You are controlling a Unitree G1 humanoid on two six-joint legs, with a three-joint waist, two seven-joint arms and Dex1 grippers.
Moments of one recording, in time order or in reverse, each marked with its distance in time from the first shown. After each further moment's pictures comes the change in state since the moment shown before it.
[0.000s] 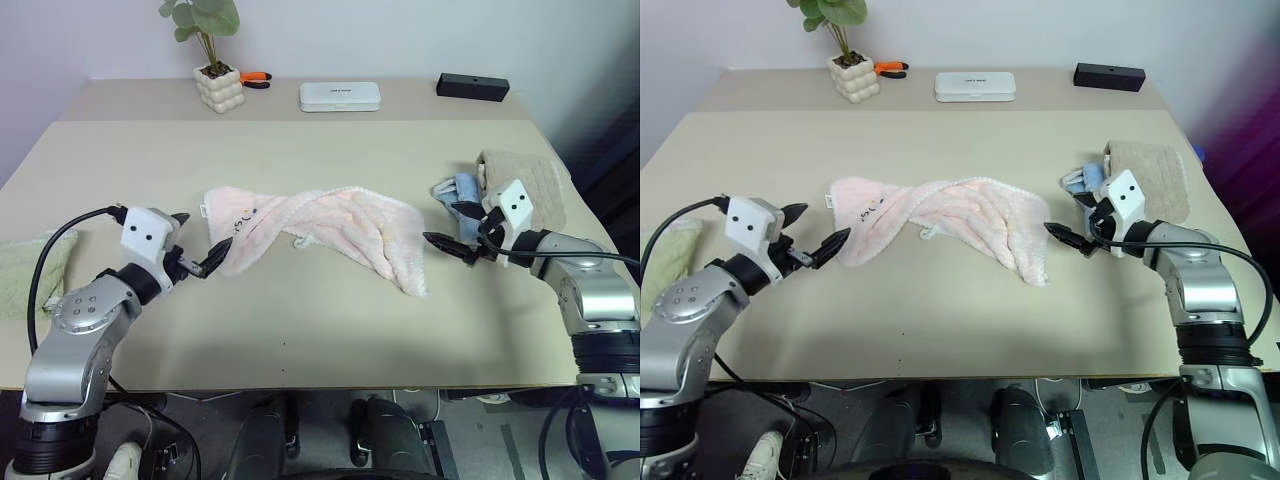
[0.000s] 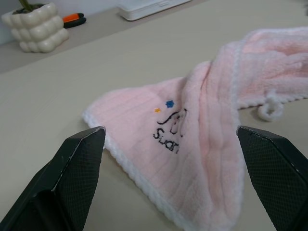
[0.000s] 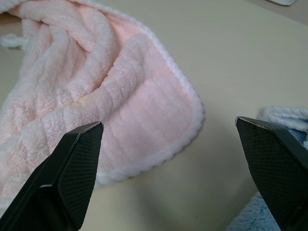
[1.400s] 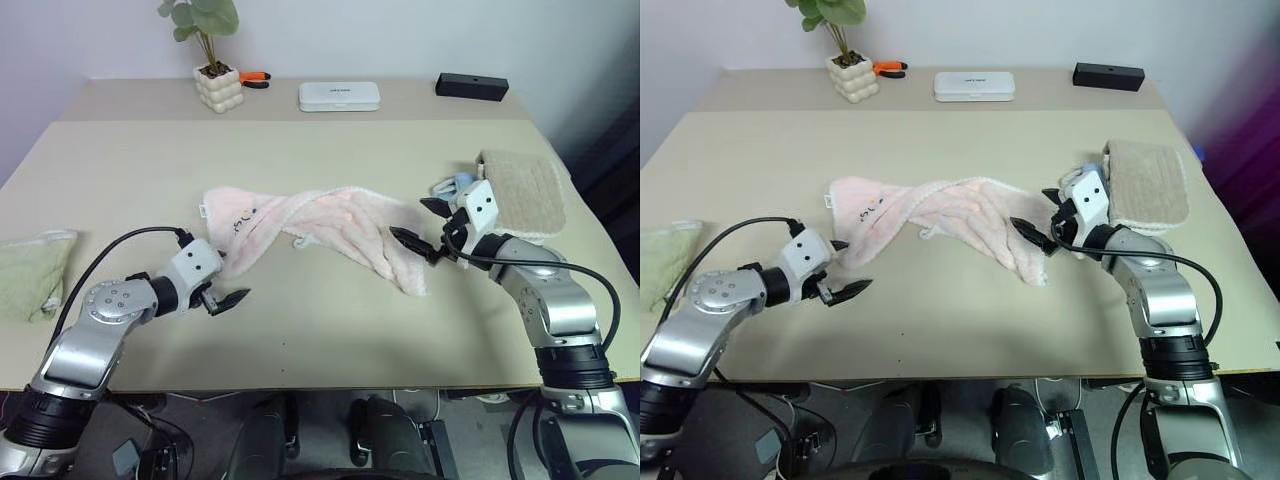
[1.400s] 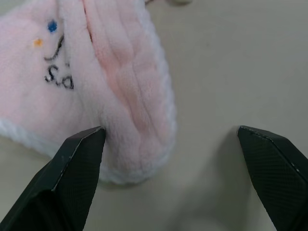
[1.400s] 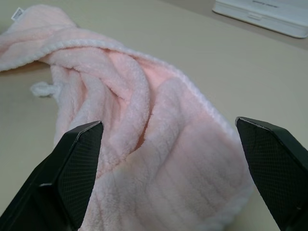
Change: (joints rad) left arm -0.040 0.188 -0.257 0.164 0.186 -0.091 -0.269; right arm 0.044 0.148 0.043 -0.234 0.021 0.109 -0.190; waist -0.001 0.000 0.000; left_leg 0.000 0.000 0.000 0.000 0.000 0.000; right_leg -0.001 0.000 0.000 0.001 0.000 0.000
